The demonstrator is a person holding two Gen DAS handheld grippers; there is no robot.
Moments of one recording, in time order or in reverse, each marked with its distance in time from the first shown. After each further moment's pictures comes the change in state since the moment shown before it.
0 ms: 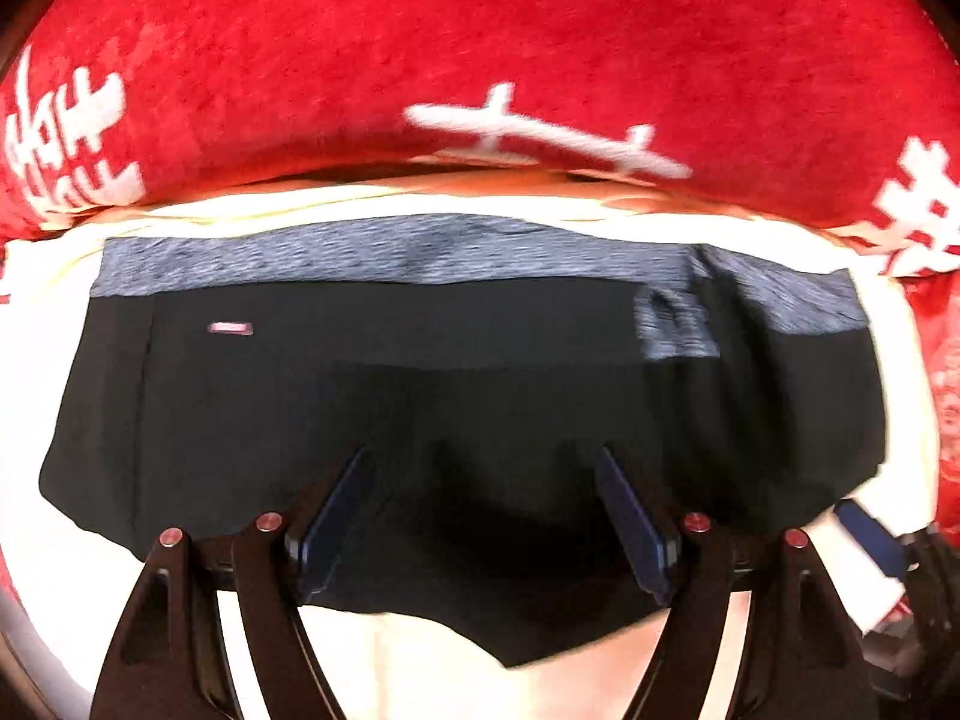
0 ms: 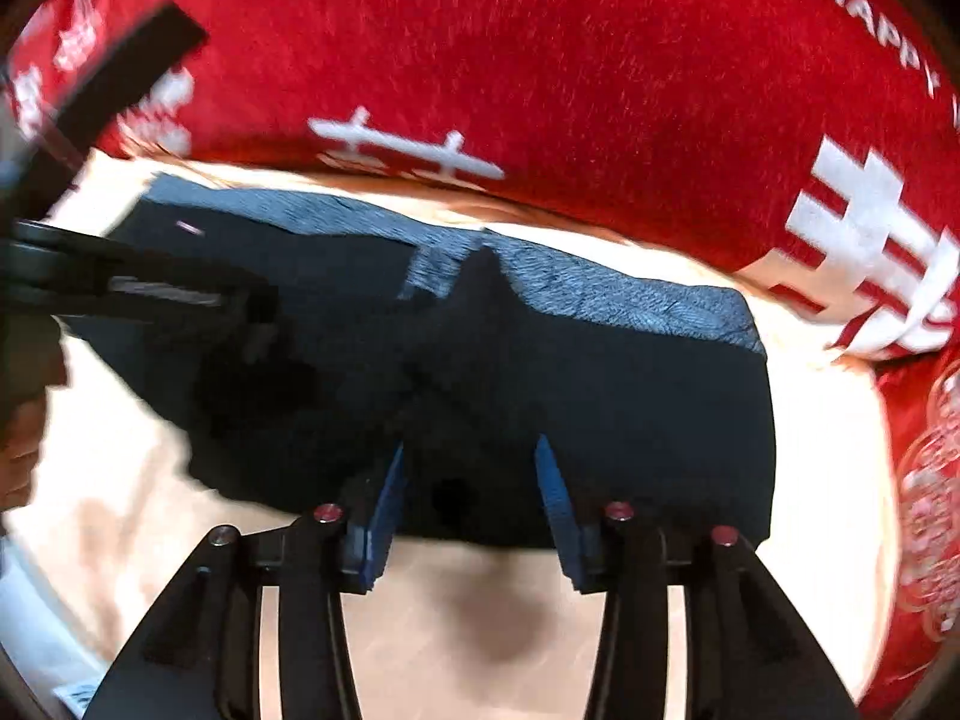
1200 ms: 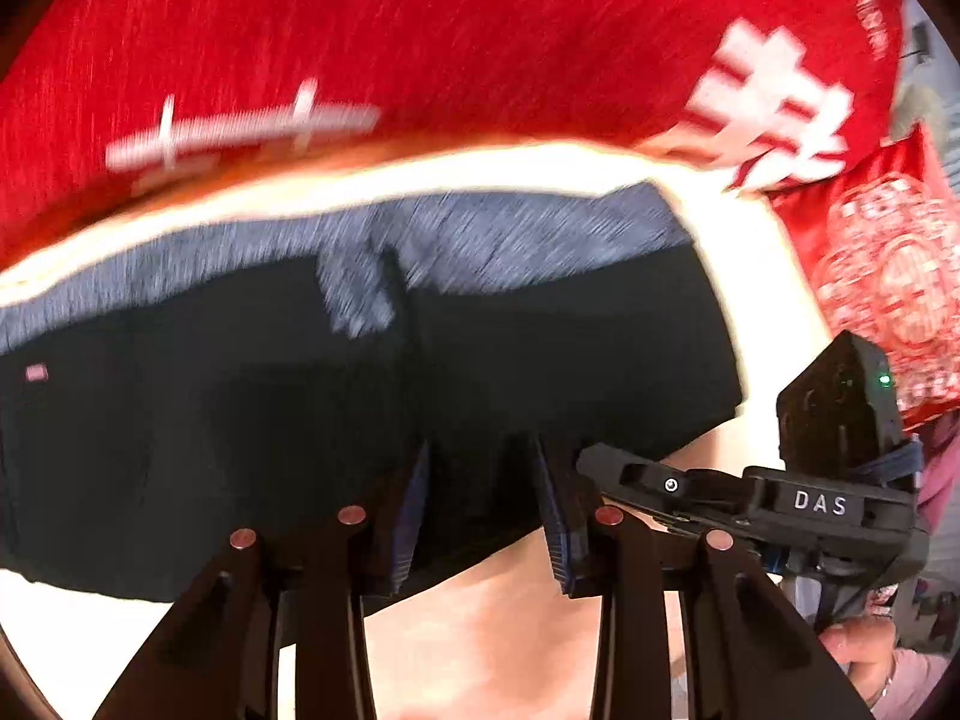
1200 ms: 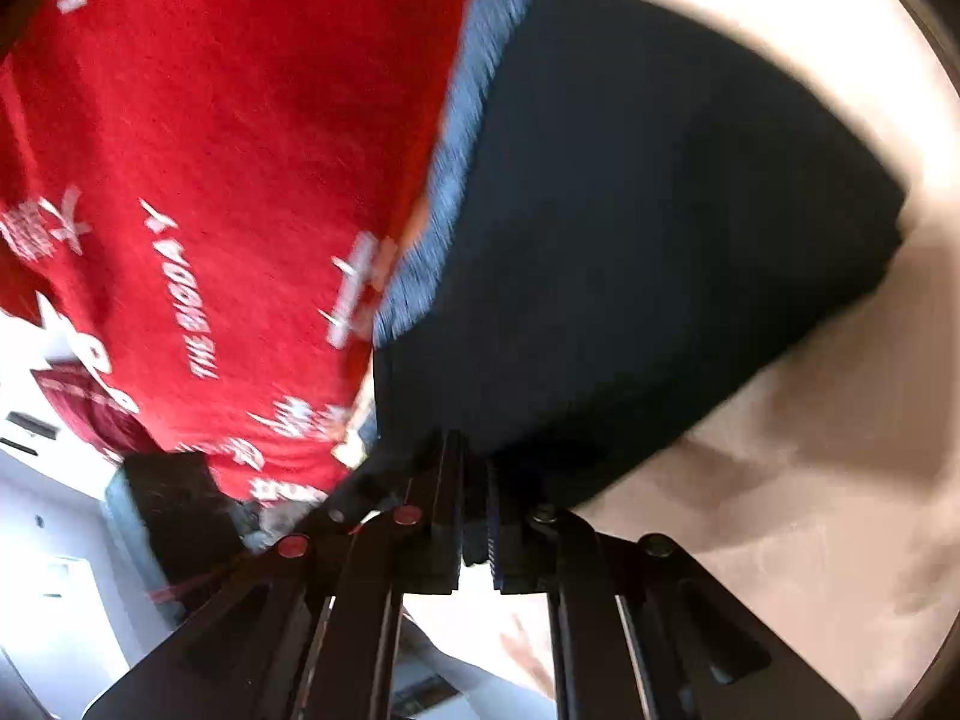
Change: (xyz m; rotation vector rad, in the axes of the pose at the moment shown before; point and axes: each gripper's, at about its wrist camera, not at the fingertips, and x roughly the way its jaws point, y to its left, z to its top) left arm 0.019 -0.093 -0.011 0.164 0.097 -0.202; right arm 0.067 -0.144 -0.066 1.061 0.131 0.814
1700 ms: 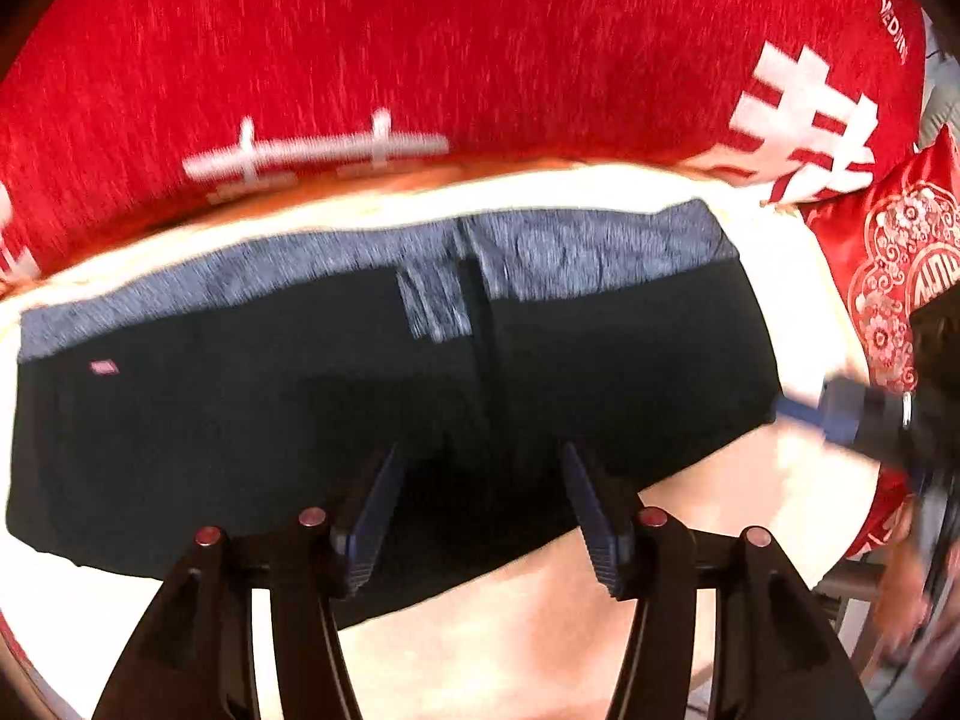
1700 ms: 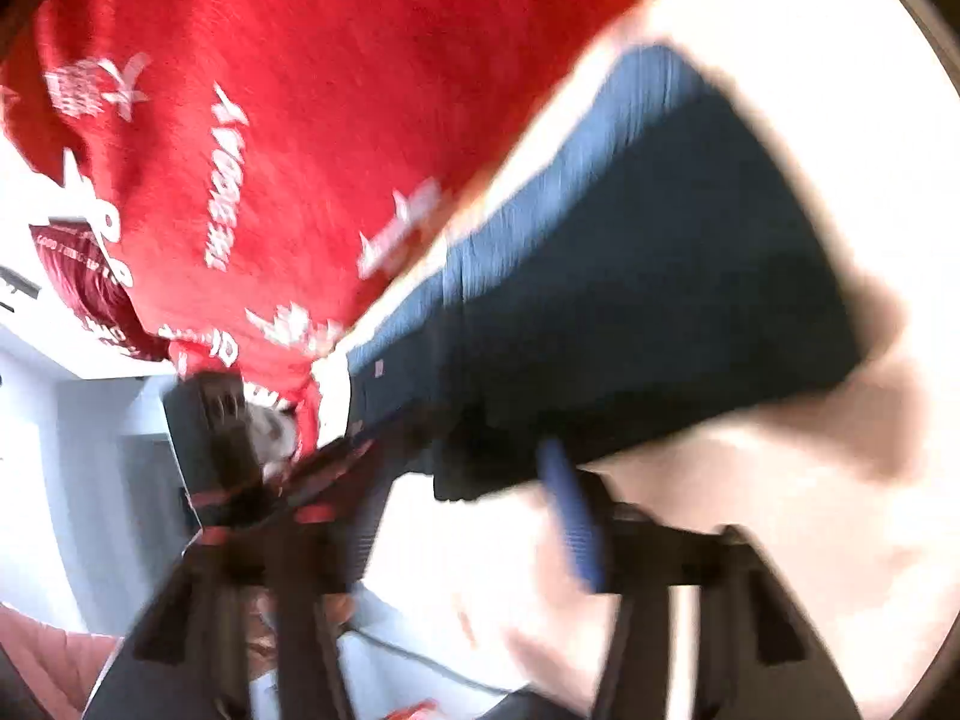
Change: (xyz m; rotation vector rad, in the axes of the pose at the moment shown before) left arm -0.038 0.008 0.004 0.003 -0.064 0.113; right arm -0.051 0.051 0.027 -0.322 0.055 -0.074
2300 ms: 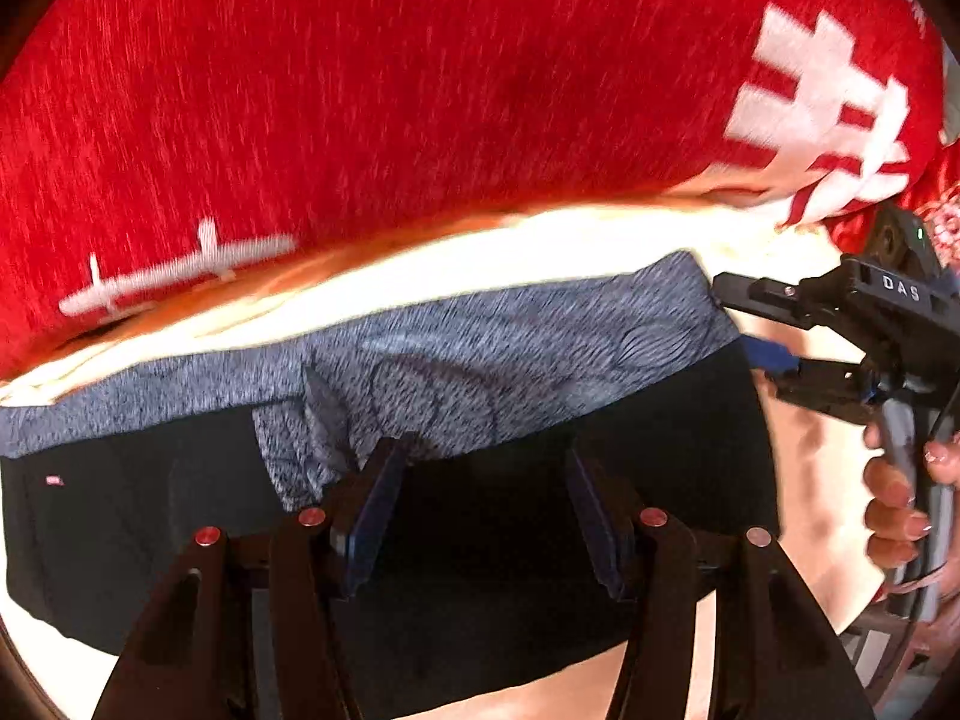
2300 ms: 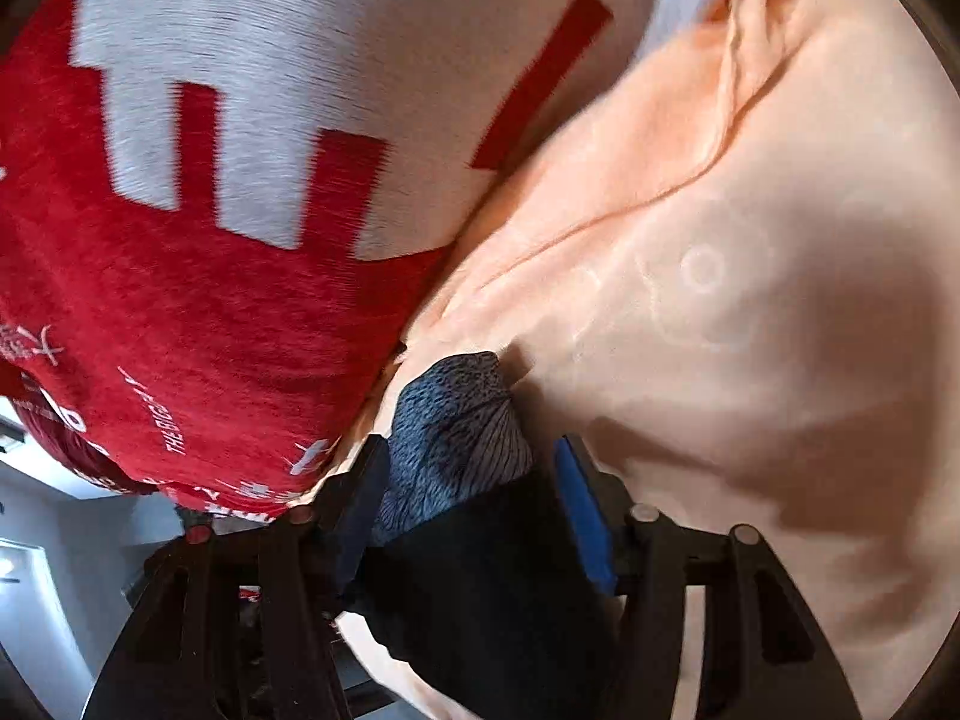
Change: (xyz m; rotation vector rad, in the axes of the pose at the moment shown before) left arm 0.066 -0.065 0.058 0.037 0.005 0.070; right arm 0.007 -0.093 0.128 0.224 -0.063 -0.017
